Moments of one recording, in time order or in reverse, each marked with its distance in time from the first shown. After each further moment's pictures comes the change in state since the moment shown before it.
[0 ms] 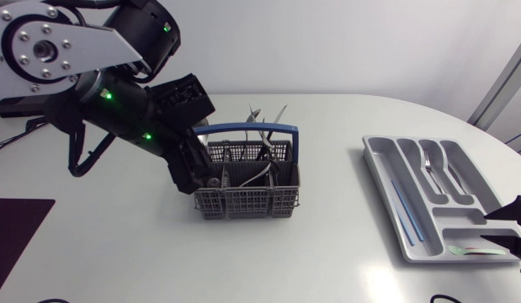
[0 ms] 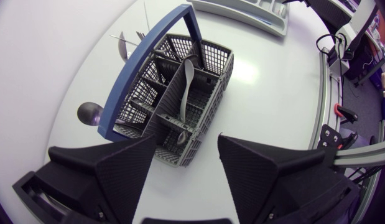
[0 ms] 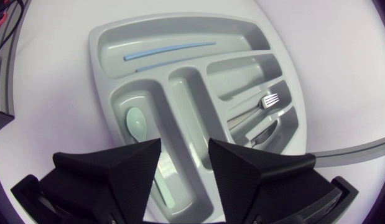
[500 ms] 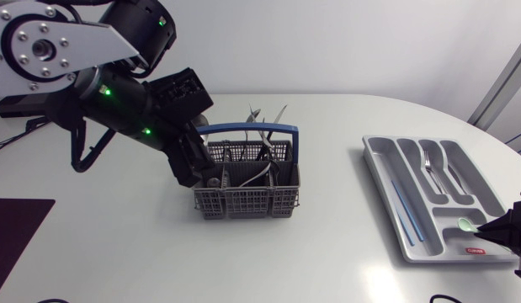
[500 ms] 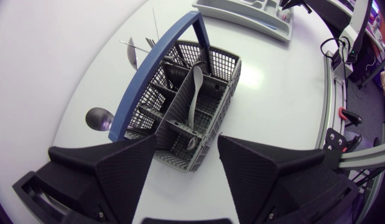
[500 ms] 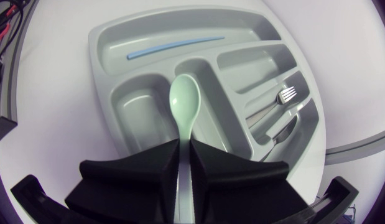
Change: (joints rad) left arm 0.019 0.000 0.000 0.045 0.000 0.019; right arm -0.001 0.161 0.063 -0.029 0.006 0.009
